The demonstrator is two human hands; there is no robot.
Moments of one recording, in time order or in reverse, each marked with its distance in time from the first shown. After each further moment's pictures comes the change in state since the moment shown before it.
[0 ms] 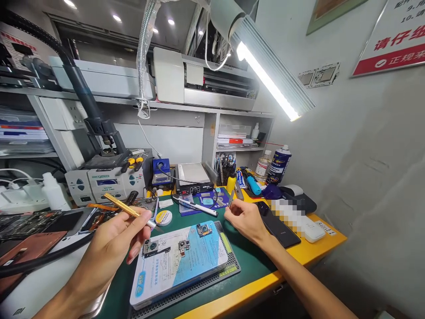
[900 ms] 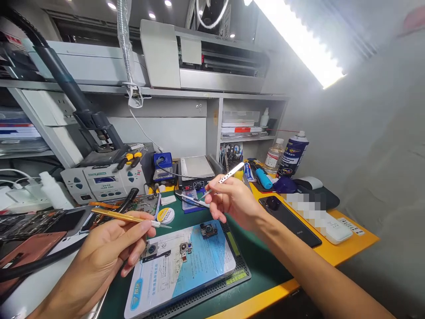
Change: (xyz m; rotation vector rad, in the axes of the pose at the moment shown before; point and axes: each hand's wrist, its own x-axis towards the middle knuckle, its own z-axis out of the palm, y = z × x) left_hand -0.002 0.003 -0.002 -0.023 -0.057 -0.121; right_hand 0.035 -0.083 -0.015 1.084 -0.430 0.091
